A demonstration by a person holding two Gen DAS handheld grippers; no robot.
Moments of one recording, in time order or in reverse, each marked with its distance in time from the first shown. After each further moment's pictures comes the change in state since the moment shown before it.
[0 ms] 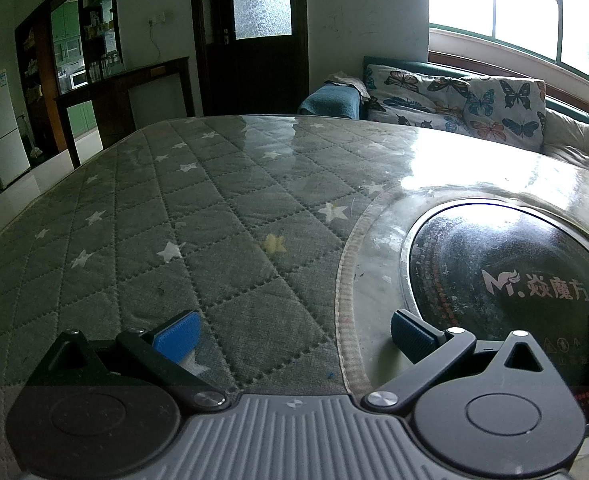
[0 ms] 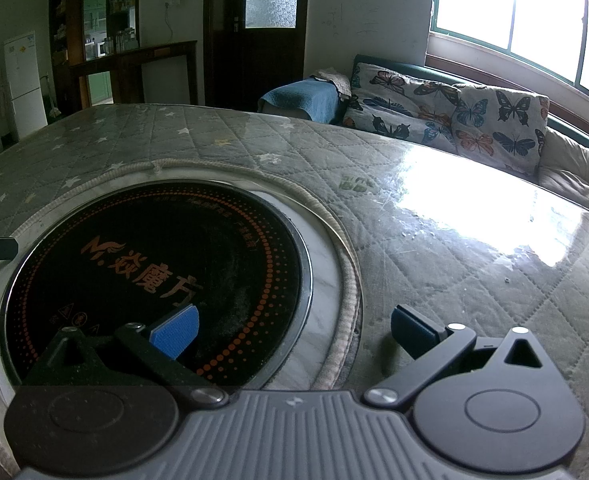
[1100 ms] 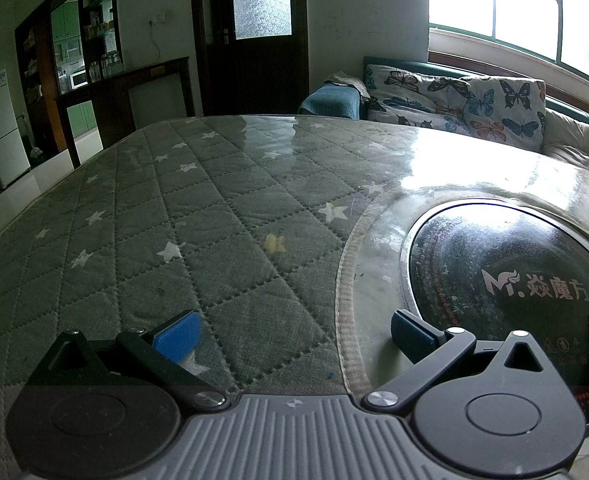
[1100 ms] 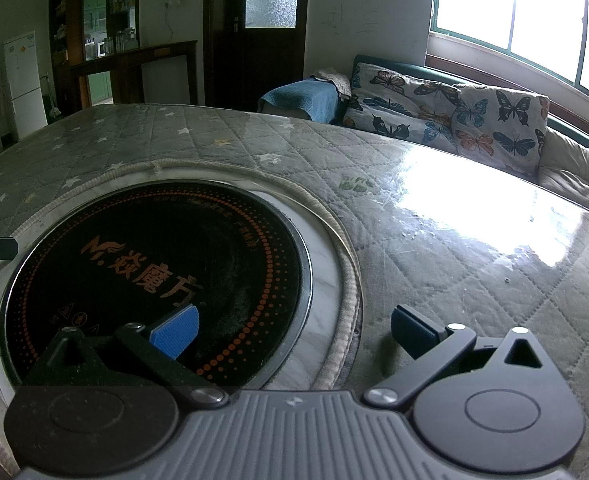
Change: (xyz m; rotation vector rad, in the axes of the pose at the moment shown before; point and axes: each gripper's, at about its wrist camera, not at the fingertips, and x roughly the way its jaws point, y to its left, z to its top) left arm 0.000 0.000 0.000 0.000 0.000 0.000; right arm 0.000 0.000 0.000 0.000 0.000 0.000
